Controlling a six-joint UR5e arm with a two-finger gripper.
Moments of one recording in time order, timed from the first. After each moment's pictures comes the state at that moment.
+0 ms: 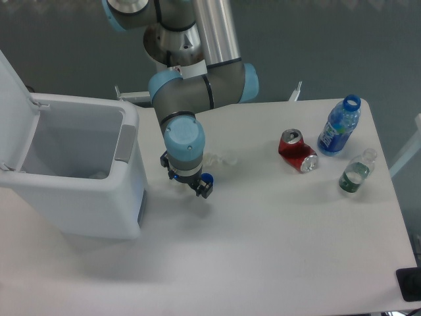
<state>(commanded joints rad) 2.31 -1.96 -1.90 -0.98 1.60 0.95</state>
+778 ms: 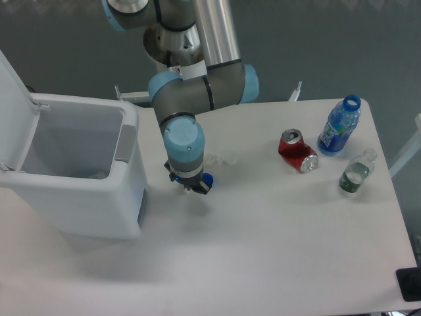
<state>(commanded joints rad) 2.37 -1.95 -1.81 -1.01 1.59 0.93</state>
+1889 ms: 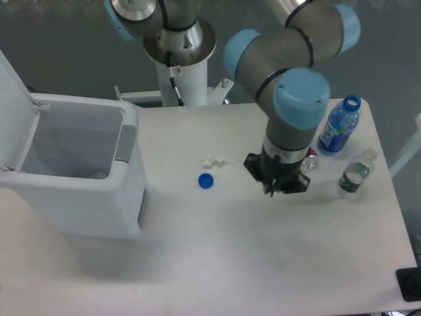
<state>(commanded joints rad) 2.58 -1.97 -1.31 -1.42 1.53 1.05</state>
